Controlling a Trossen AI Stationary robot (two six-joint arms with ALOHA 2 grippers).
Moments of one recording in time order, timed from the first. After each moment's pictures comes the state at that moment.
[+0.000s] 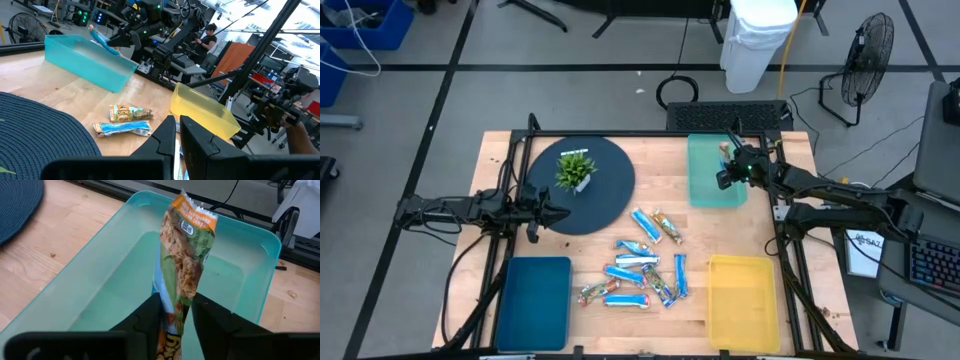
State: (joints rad) left arm -0.06 0.05 0.04 0.00 -0.05 -0.48; right arm -0.57 0.91 0.43 -0.26 0.34 0.37
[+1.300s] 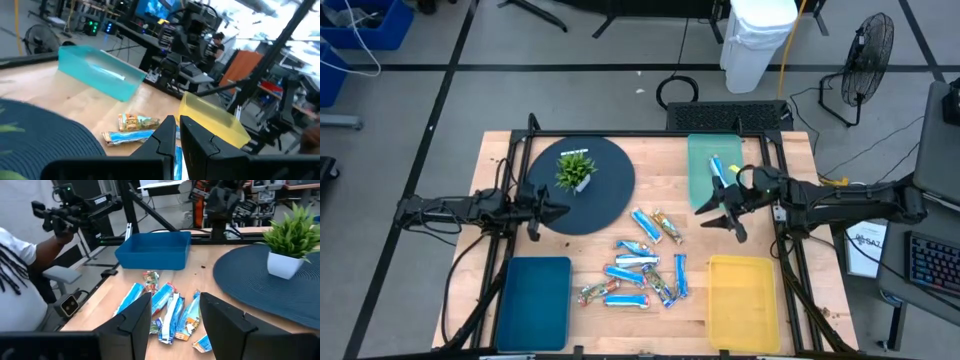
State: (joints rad) left arm -0.06 0.05 0.04 0.03 -0.11 -0.47; right arm -0.15 0.82 0.43 0.19 -0.47 0.05
